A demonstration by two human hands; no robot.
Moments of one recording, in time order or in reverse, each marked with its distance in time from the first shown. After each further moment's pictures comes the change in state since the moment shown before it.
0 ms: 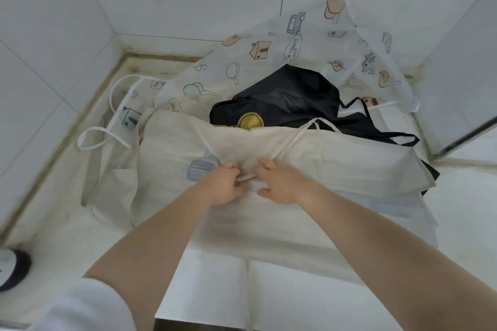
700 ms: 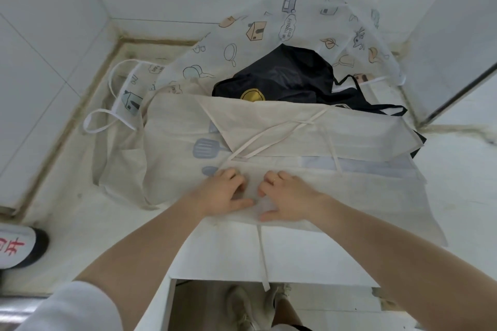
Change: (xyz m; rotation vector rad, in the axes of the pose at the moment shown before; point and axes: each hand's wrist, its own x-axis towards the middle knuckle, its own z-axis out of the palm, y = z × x) left_hand -0.073 -0.016 0.036 0.092 0.012 0.252; right_hand -0.059 -0.052 0.053 -0.054 -0.038 0.008
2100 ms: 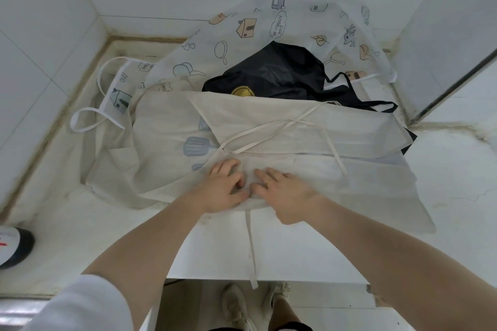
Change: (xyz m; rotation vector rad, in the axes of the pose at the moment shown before) left_hand 0.016 0.014 0.009 -0.130 -0.025 -0.094; right_hand -0.011 0.011 0.005 -0.217 0.002 -0.058
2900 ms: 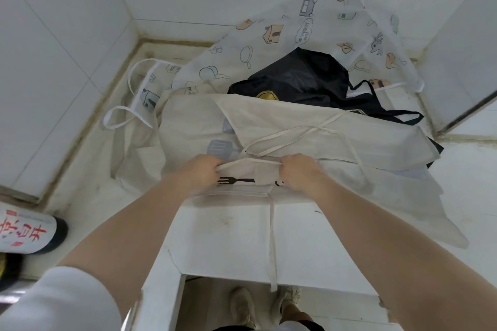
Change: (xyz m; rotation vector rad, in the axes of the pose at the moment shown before) left_hand -0.018 -0.047 -0.063 0.048 -0.013 -0.316; right_hand 0.041 0.004 -0.048 0.381 0.028 0.482
